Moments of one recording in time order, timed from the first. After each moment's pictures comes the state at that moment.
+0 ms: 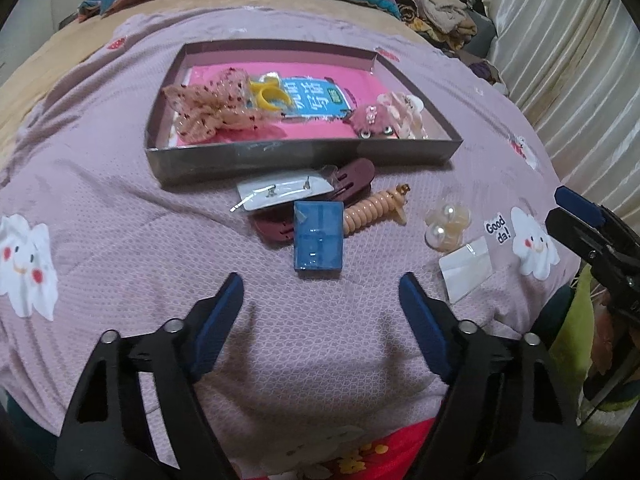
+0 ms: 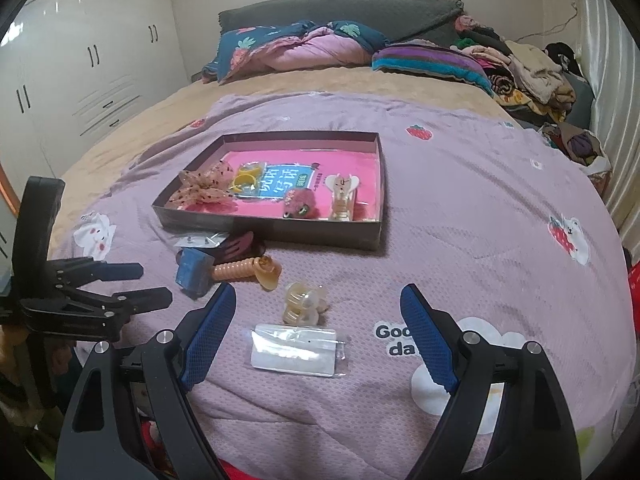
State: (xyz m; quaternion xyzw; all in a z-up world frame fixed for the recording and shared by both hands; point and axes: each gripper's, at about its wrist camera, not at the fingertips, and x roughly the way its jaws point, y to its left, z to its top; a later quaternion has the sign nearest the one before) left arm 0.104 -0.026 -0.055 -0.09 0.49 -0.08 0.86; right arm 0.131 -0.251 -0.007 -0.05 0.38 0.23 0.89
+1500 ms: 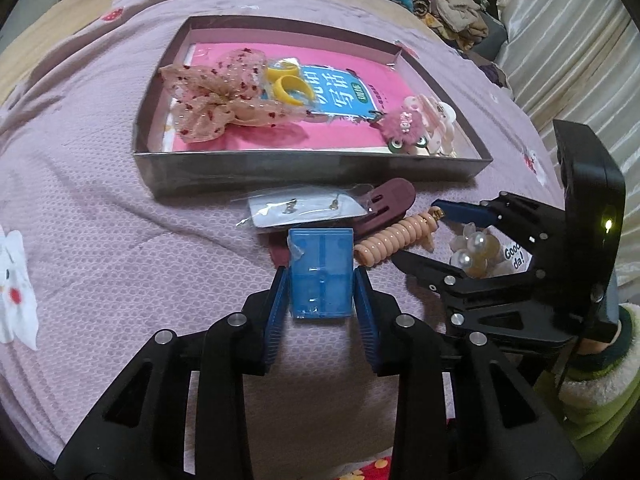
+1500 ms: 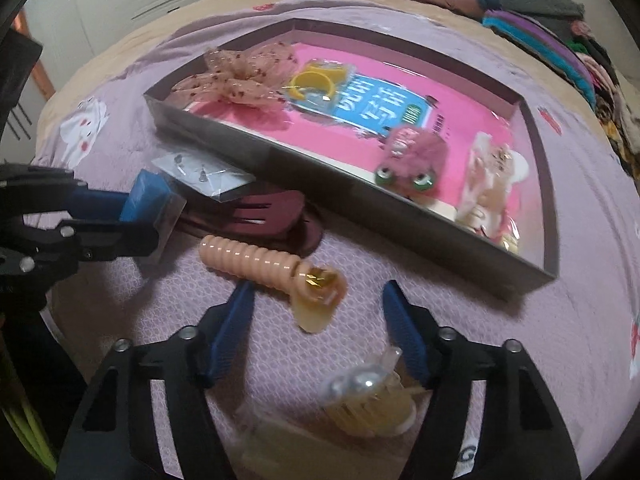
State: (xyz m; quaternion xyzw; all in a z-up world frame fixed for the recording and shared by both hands) left arm 0.137 0.000 -0.069 -0.13 0.52 -0.08 0.84; right arm 0.207 -0.137 -0.096 -0.20 0.47 0.34 0.79
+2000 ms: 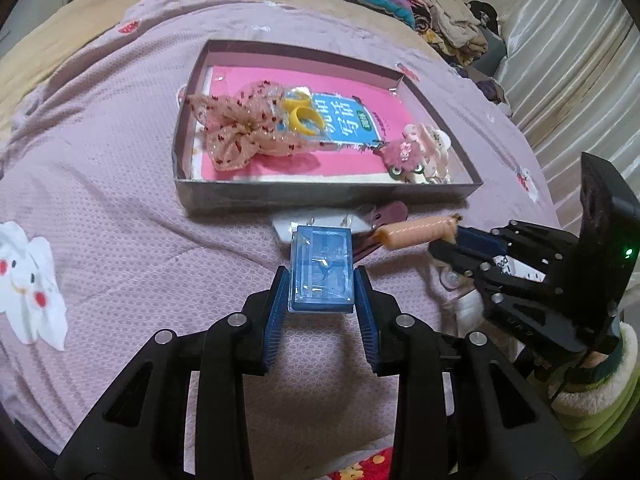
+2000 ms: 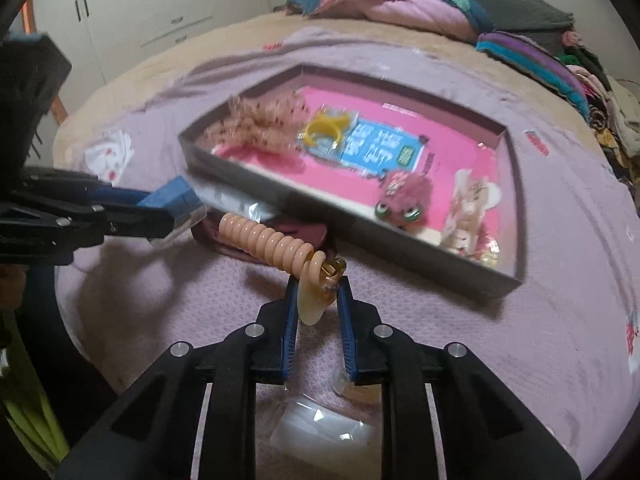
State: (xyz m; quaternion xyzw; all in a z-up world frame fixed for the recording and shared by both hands) left arm 0.130 0.017 -0.041 -0.14 0.50 -0.08 0.85; right arm 0.190 -0.156 -0.057 -0.16 0.43 0.35 0.82
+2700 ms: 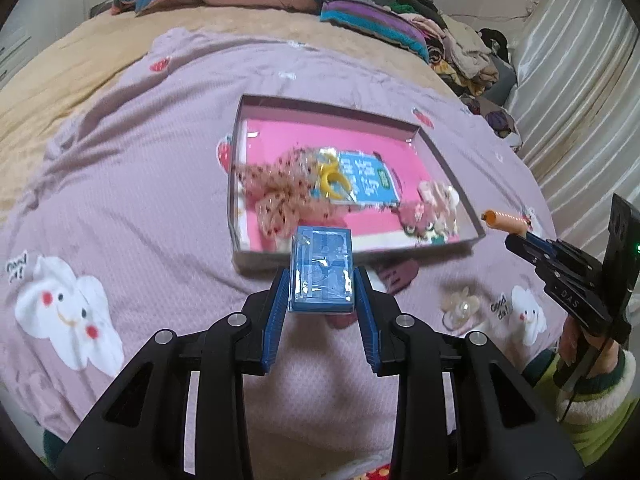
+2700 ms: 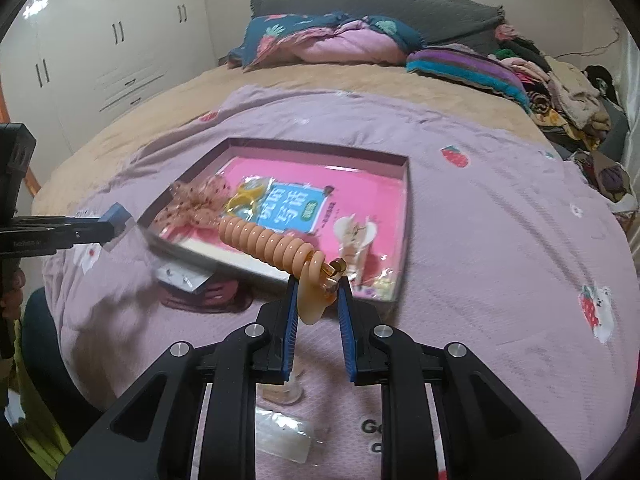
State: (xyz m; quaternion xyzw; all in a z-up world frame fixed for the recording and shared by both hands) left arm 0.137 0.046 0.002 -0.14 0.46 -0.04 0.88; right arm 0.211 -0.226 -0.004 -0.09 0.38 0.28 0.88
